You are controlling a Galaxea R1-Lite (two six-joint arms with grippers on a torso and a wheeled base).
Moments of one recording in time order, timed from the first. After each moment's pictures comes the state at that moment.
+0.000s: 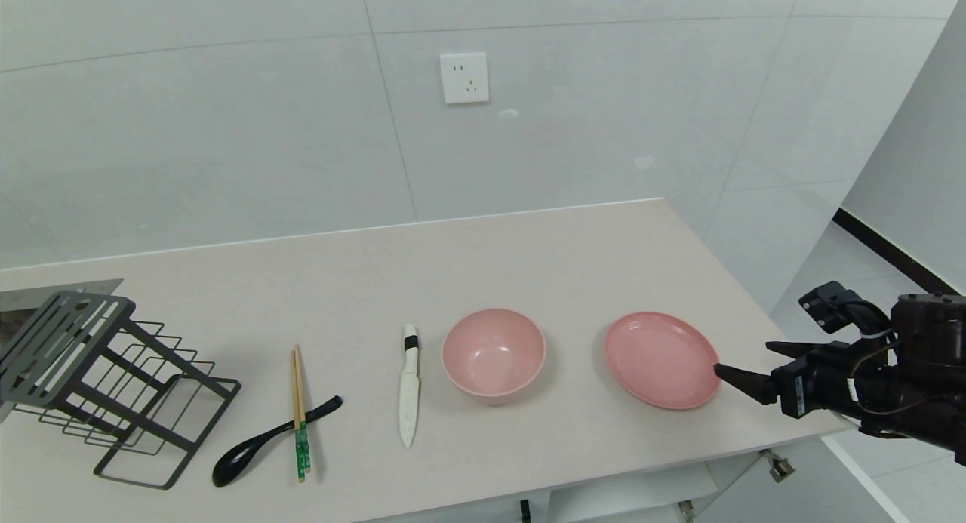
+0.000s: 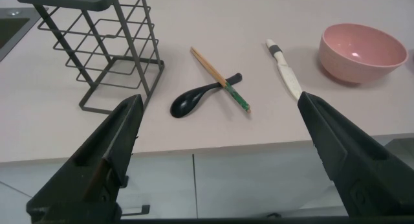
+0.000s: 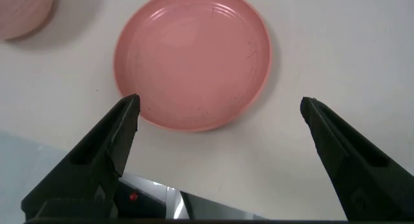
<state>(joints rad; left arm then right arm) 0.00 0.00 0.00 0.00 0.05 -0.05 0.07 1.76 -0.41 -0.92 0.33 -0.16</state>
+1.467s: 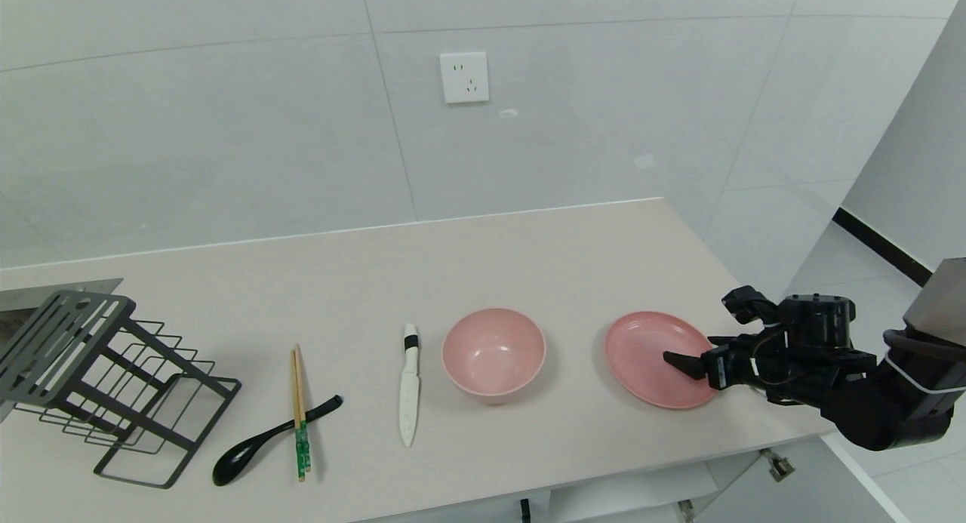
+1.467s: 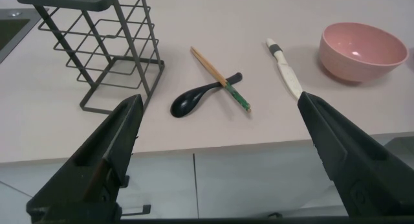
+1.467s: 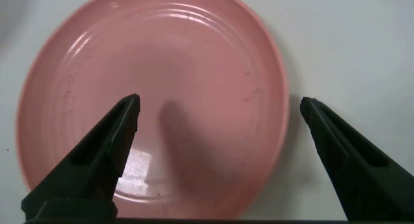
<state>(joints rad) 0.00 0.00 0.00 0.00 0.05 -0.04 0.10 2.18 -0.70 -1.04 0.34 -0.11</state>
